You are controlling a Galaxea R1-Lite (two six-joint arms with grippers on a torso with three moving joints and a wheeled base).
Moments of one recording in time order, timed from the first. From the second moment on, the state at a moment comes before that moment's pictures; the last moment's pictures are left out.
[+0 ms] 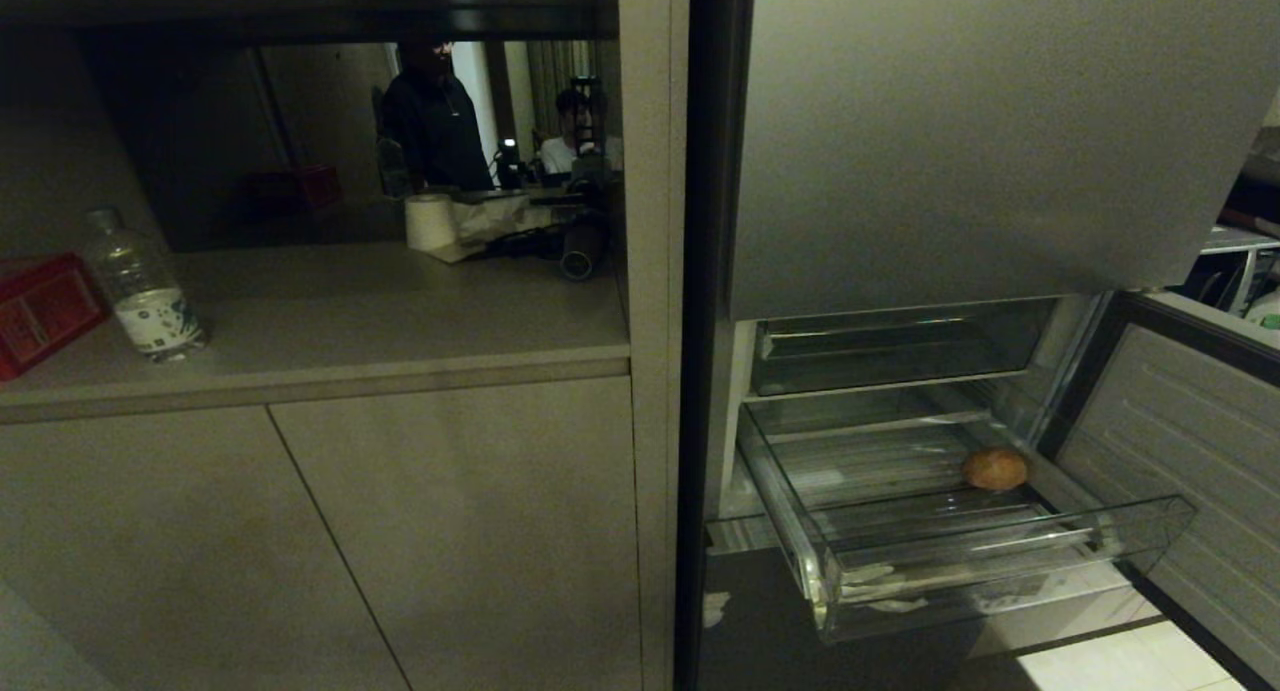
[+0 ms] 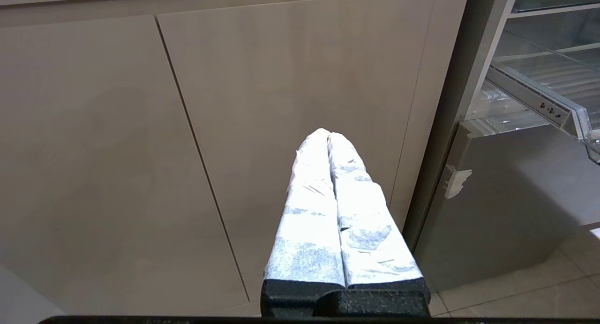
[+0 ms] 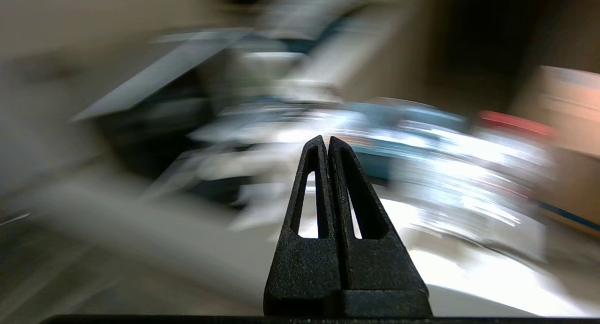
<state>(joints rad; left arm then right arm) -0.01 0.00 0.00 0.00 0.00 0.03 -1.23 1.43 -1.00 -0.47 0.29 0.16</state>
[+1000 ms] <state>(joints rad) -0.01 0.00 0.00 0.00 0.00 0.03 -0.38 1.71 -0.82 -0.50 0.30 -0.14</state>
